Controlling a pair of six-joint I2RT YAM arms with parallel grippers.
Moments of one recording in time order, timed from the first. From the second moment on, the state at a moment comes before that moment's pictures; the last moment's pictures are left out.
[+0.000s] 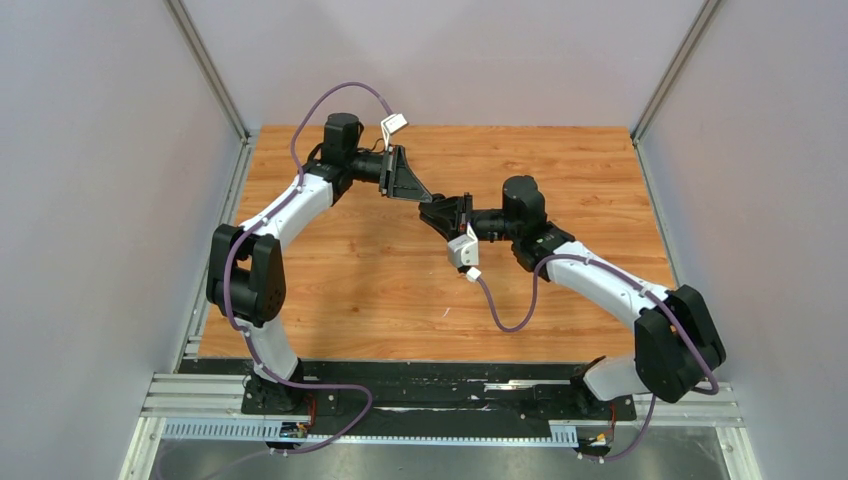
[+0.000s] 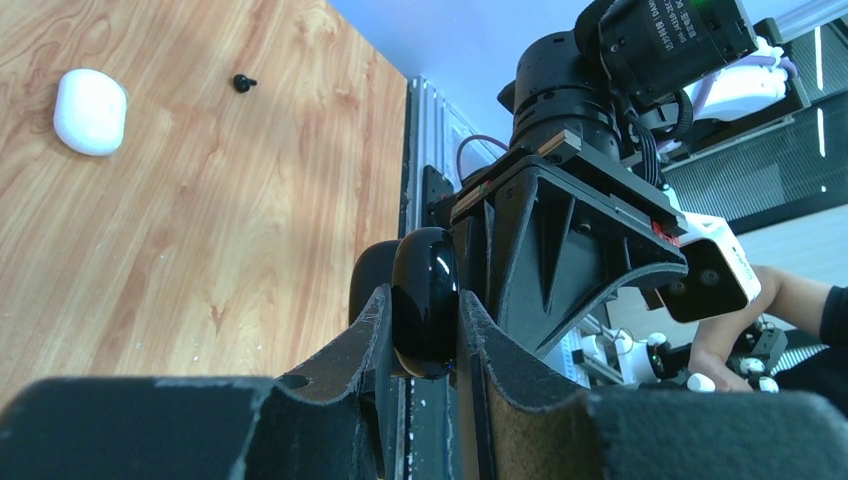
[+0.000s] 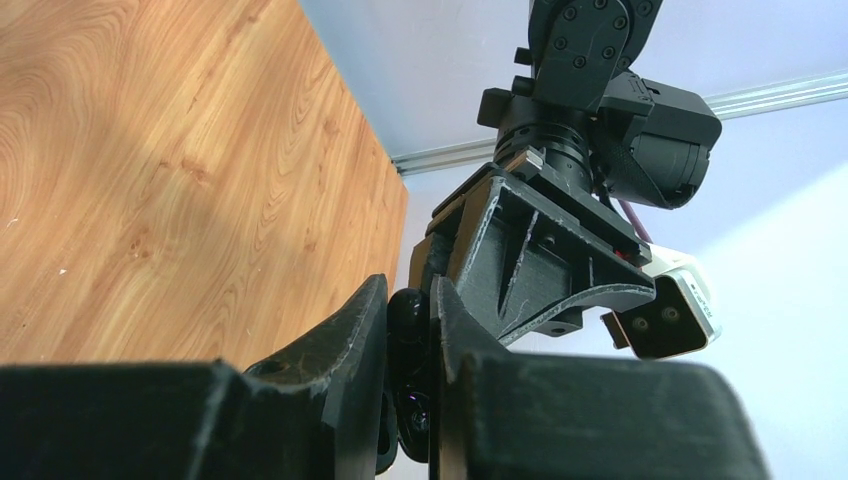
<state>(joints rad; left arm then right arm) -0.31 1.79 1.43 -0.04 1.36 -0.49 0.58 1.42 0.93 0.33 -0.90 -1.38</state>
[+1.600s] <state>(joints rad) -0.31 1.81 1.43 0.00 1.38 -0.53 0.59 1.39 0.86 0.48 -0.82 -1.24</state>
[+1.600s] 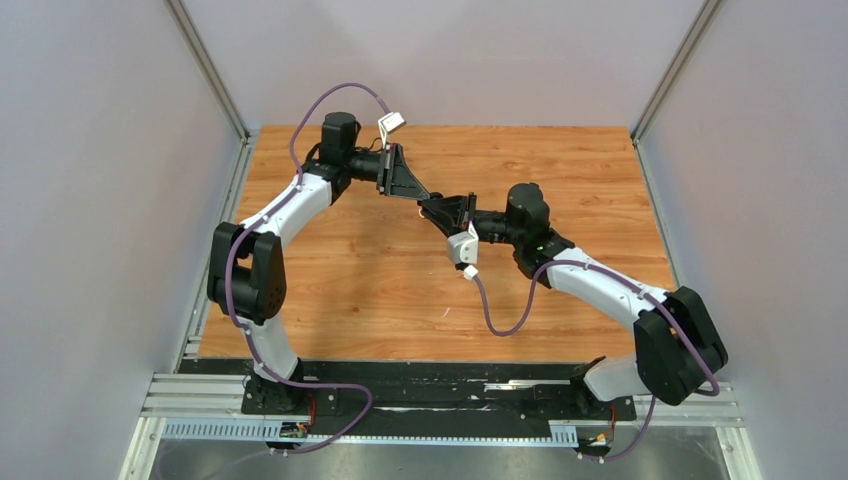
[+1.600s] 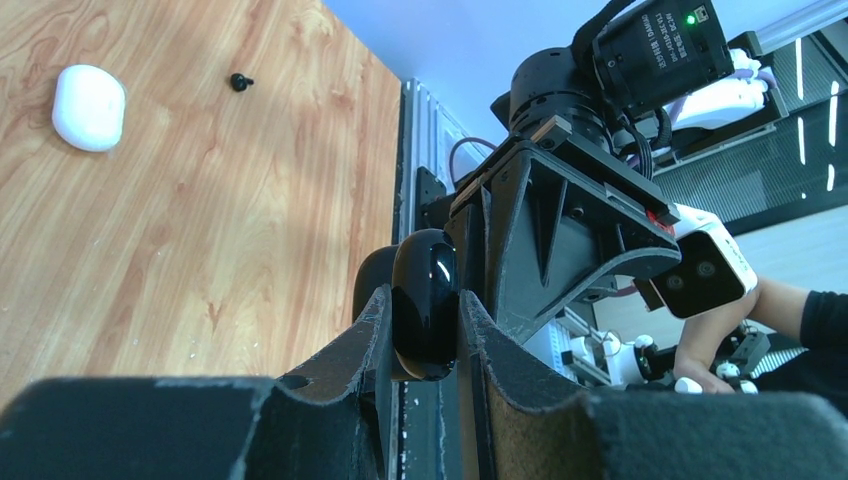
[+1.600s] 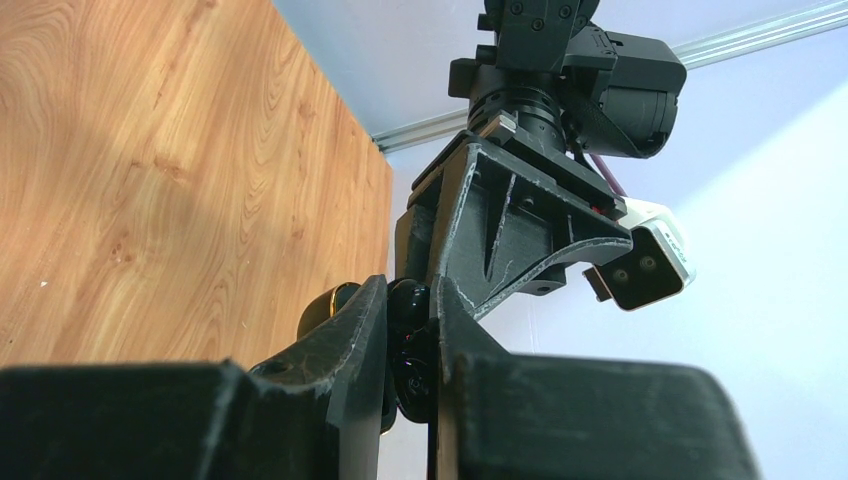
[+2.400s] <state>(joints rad) -0.30 1.82 1.43 0.01 1.38 -0.54 0.59 1.42 0.91 0.40 -0.81 -1.29</state>
